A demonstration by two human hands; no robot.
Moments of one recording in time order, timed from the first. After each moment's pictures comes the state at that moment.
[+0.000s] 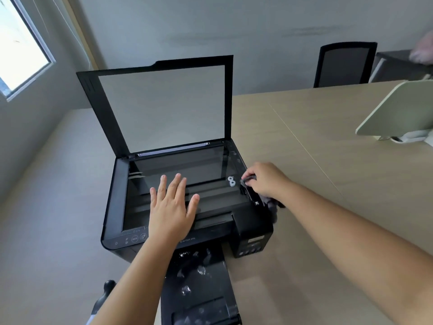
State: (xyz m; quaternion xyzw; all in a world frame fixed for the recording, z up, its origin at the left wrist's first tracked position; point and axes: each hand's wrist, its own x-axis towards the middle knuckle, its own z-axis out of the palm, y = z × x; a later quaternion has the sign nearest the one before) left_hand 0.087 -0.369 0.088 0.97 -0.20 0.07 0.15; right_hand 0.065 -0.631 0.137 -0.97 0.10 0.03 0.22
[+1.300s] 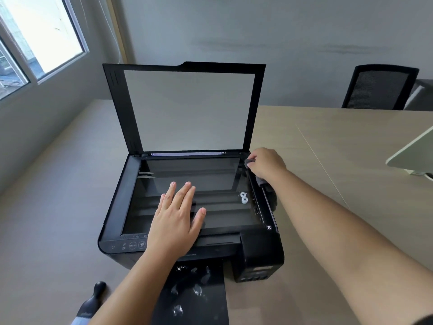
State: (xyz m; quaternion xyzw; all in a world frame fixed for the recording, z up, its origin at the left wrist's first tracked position) left_hand 0.088 -0.367 0.083 0.96 -0.20 0.10 0.18; right_hand 0.175 -0.638 0.139 -0.97 0.18 -0.02 0.19
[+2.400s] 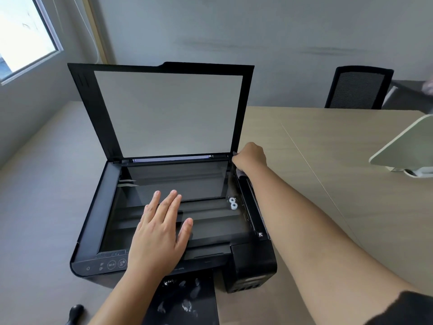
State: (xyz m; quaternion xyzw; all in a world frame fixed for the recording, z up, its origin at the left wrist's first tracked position) left_hand 0.089 -0.366 0.080 0.96 -0.21 0.12 0.18; right_hand 0.207 -0.629 0.141 -0.90 0.32 -0.05 0.29
